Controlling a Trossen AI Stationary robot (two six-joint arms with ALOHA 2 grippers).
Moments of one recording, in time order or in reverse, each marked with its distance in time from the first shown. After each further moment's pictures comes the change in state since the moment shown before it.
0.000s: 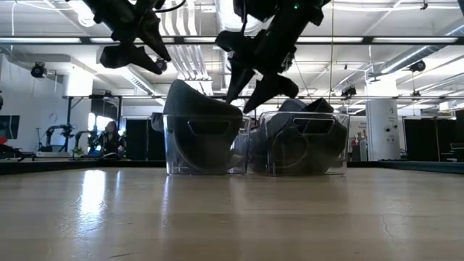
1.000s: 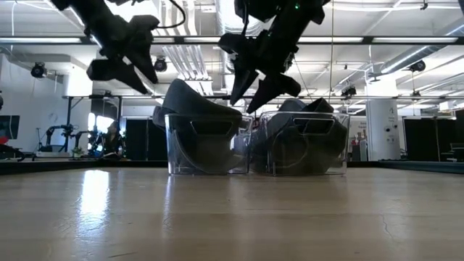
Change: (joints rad) left arm -0.021 0.004 -0.084 -0.055 -0.026 -0.042; right arm -0.007 -0.010 0.002 -0.032 0.026 -0.022
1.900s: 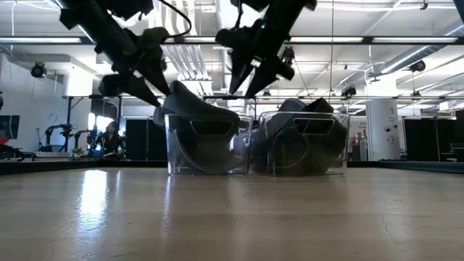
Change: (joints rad) left arm 0.000 0.060 -0.105 0.238 0.000 0.009; right arm -0.016 0.033 0.149 -0.124 0.145 -0.119
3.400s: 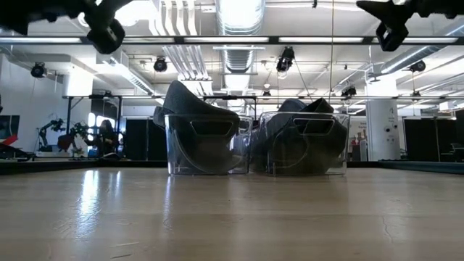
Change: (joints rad) left arm -0.259 -0.556 -0.363 0.647 0.300 0.262; right arm 0.347 -1.445 -1.174 0.783 -0.110 -0.141
